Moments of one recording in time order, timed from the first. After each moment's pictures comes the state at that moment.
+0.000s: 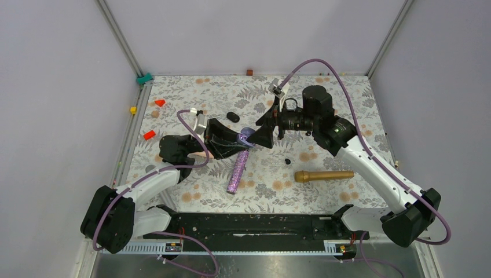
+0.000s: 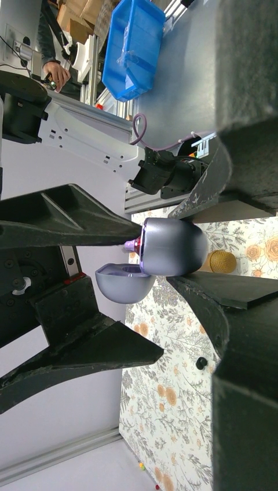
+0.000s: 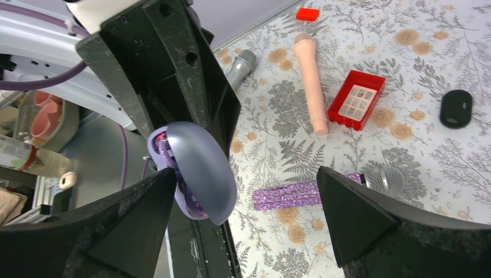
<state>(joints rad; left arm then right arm) -0.49 1.17 0.55 1.25 1.01 -0.60 0.62 1.25 1.25 -0.30 -0.71 0.20</state>
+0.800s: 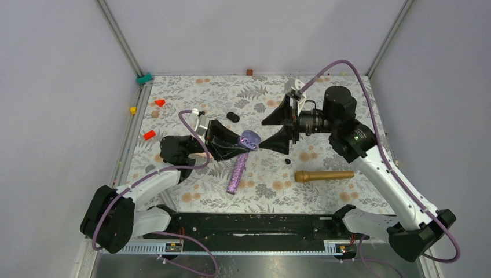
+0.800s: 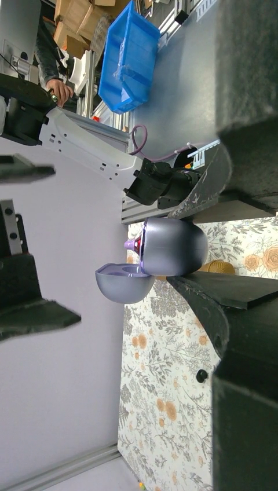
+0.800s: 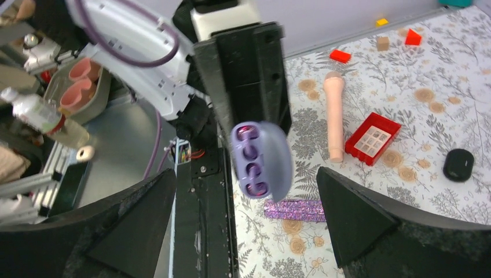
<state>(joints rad) -0.50 1.17 0.55 1.25 1.03 -0.62 0.57 1.14 1.27 -0.30 -0.88 0.15</state>
